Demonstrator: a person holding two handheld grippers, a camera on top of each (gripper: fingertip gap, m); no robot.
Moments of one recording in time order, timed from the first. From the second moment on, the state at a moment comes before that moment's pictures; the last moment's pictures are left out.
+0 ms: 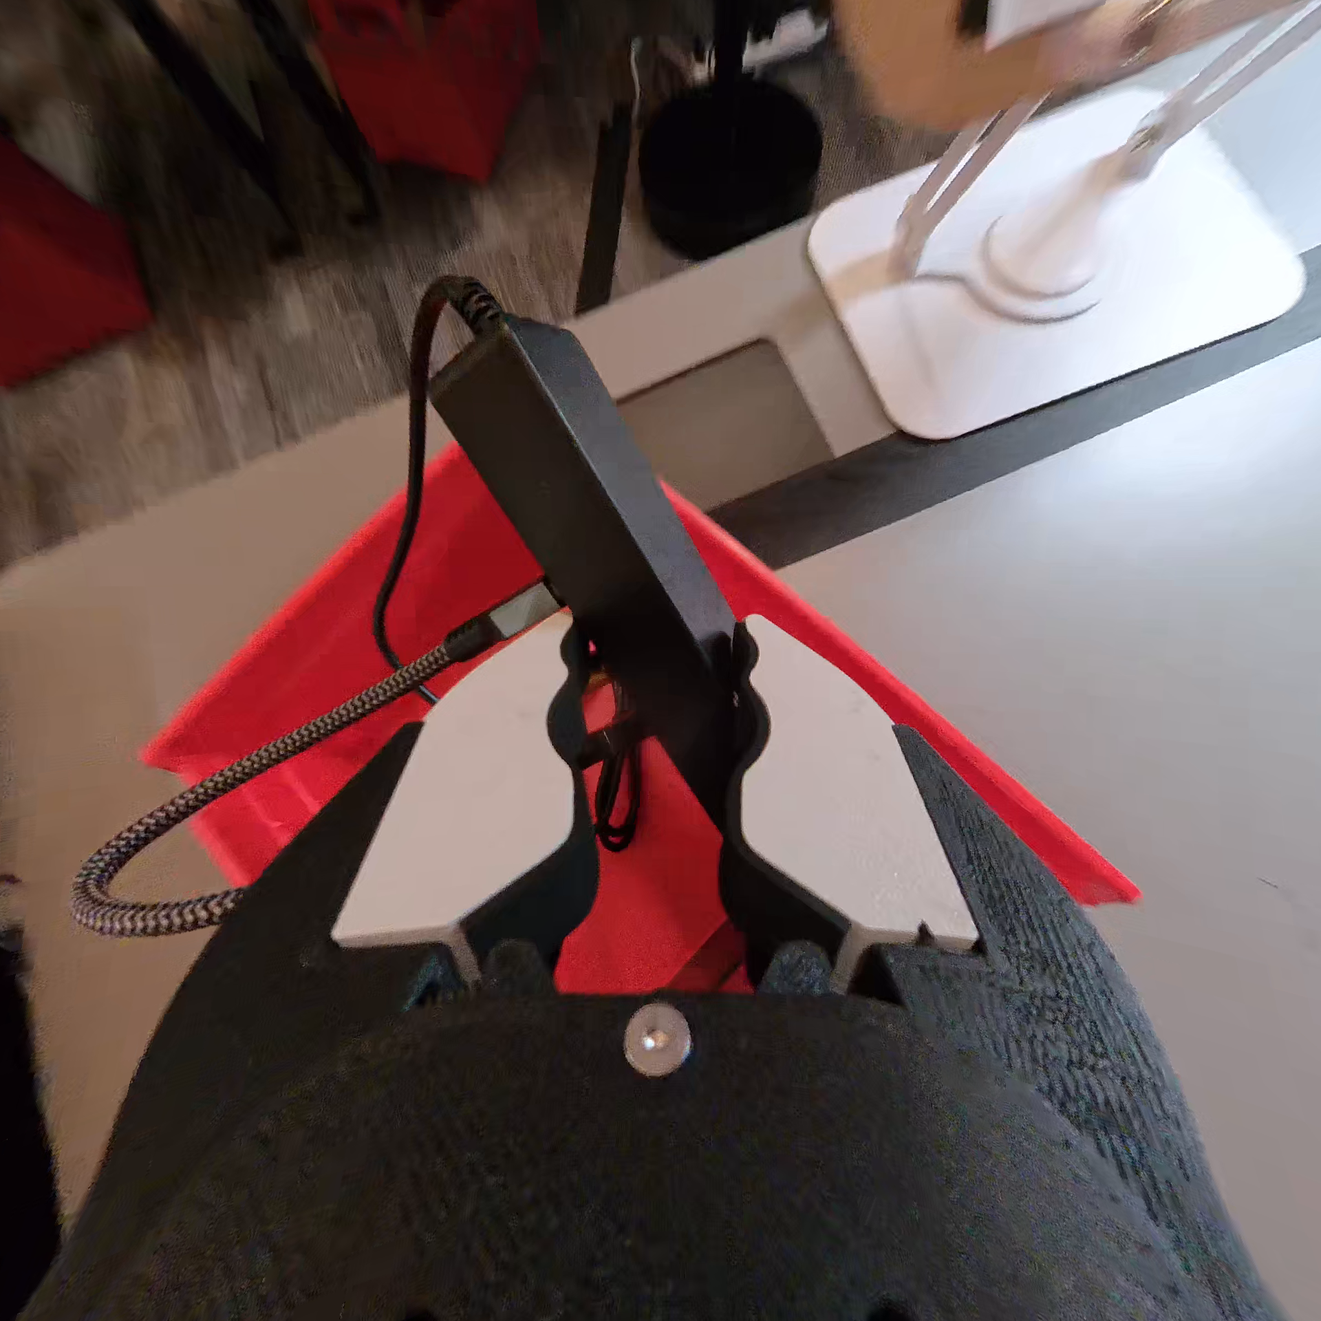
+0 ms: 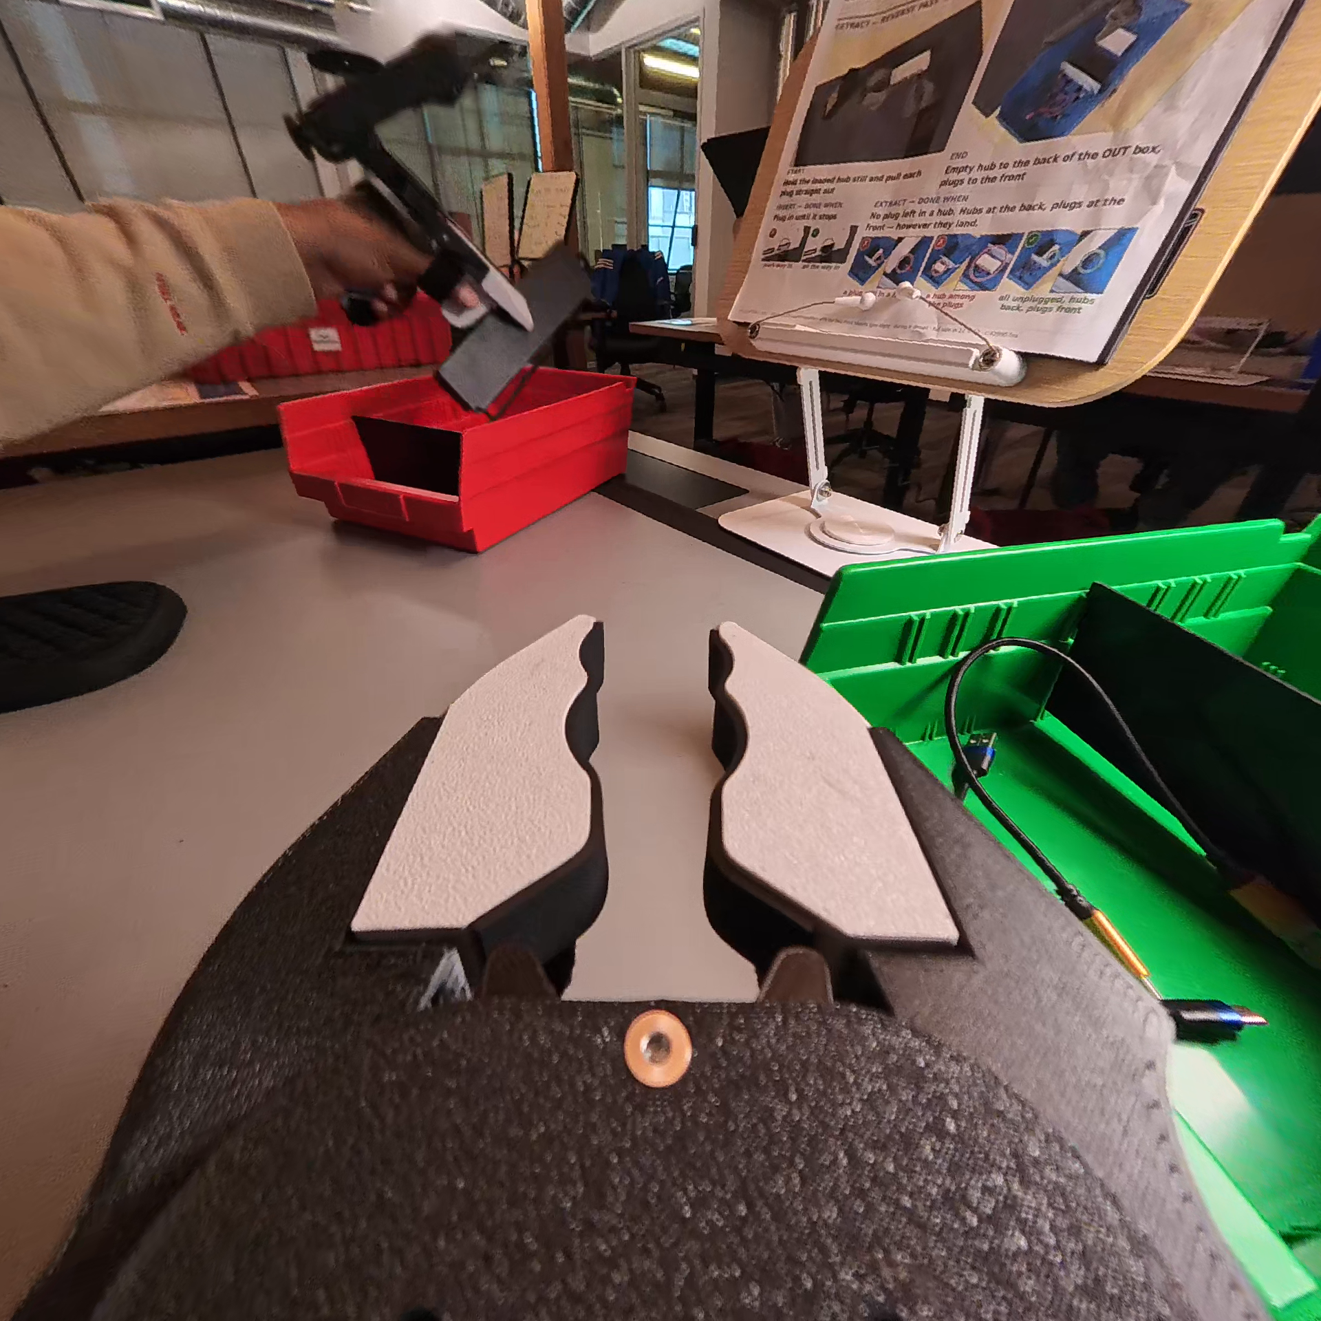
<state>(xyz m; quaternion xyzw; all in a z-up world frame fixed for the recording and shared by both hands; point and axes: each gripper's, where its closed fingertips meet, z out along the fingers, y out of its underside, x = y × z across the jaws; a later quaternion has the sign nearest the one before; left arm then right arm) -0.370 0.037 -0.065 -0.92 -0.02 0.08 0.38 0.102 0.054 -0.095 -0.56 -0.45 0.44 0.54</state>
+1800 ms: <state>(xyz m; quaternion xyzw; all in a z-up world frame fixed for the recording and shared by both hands) 0.038 -0.099 0.016 -0.42 0.44 -0.65 0.45 0.030 -0.058 0.014 -0.33 -0.70 0.47 0.42</state>
